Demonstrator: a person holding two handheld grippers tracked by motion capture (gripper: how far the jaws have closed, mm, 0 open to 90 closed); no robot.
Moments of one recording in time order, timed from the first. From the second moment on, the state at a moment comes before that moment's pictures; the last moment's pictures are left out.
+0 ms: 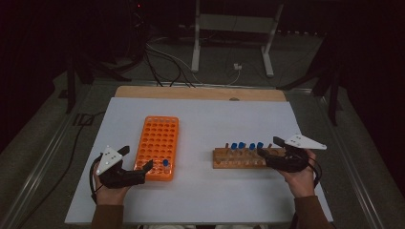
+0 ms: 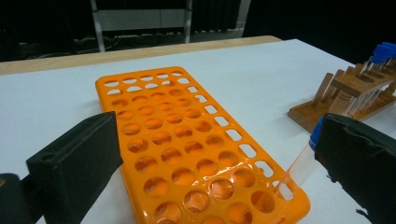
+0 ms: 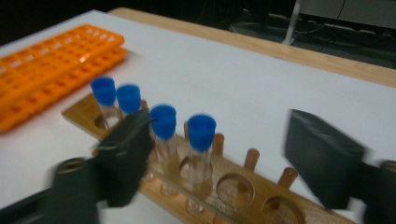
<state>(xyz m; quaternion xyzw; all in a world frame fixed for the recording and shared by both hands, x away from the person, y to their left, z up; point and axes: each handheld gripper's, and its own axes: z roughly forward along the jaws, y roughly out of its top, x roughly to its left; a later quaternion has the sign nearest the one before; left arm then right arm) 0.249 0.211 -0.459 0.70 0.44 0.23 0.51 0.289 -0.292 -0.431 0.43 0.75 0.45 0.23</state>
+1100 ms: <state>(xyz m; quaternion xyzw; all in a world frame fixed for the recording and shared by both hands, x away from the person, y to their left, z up) 0.248 0.211 -0.460 0.70 0.44 0.23 0.51 0.297 -0.279 -0.452 0.41 0.78 0.42 0.21</state>
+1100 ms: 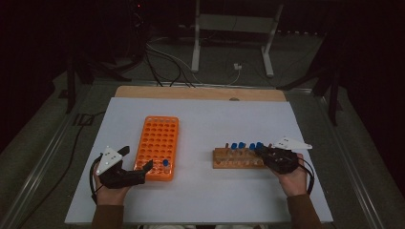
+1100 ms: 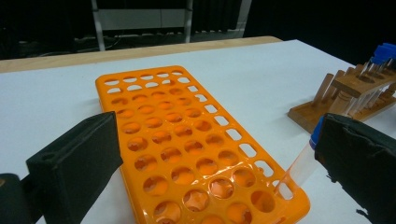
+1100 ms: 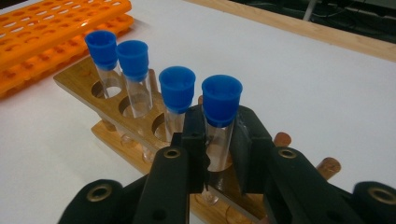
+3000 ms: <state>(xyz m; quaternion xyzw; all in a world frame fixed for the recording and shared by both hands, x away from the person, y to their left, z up) 0.249 0.173 -0.418 0.72 0.37 0.21 0.55 0.277 -0.215 -0.388 0.33 0.78 0.49 0.20</state>
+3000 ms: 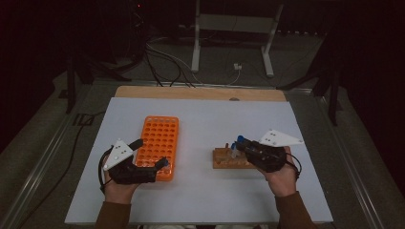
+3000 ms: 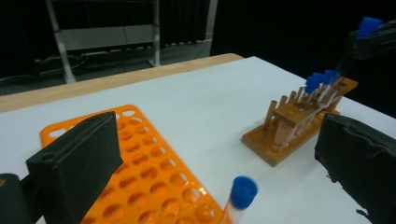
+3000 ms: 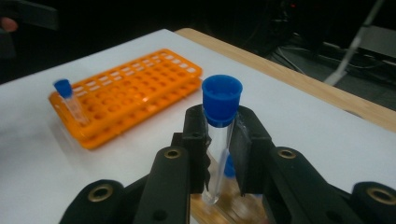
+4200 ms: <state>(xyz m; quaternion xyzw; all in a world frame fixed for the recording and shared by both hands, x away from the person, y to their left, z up) 0.267 0.101 -0.415 0.77 0.31 0.18 0.53 0.293 -0.119 -0.378 0.27 0.81 0.51 0.12</state>
